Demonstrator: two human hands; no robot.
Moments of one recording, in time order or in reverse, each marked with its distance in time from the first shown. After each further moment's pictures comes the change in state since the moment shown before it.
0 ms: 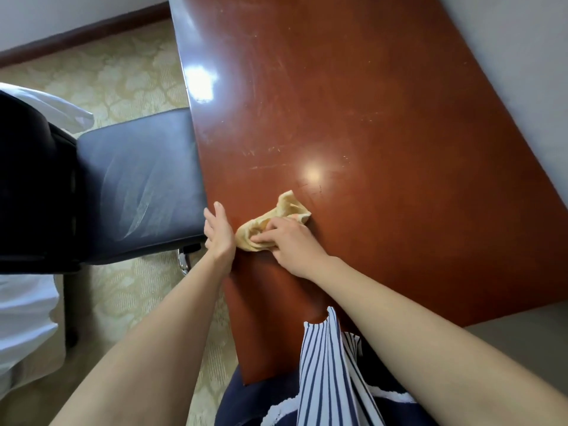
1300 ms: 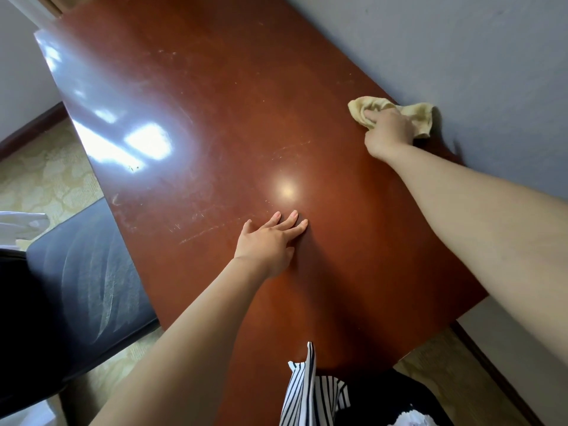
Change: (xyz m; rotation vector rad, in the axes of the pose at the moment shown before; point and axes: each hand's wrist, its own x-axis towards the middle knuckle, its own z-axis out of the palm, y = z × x) left_hand -0.075 0.093 0.135 1.622 -0.589 1.065; right_hand -0.008 0.236 -0.235 -0.096 0.619 0.856
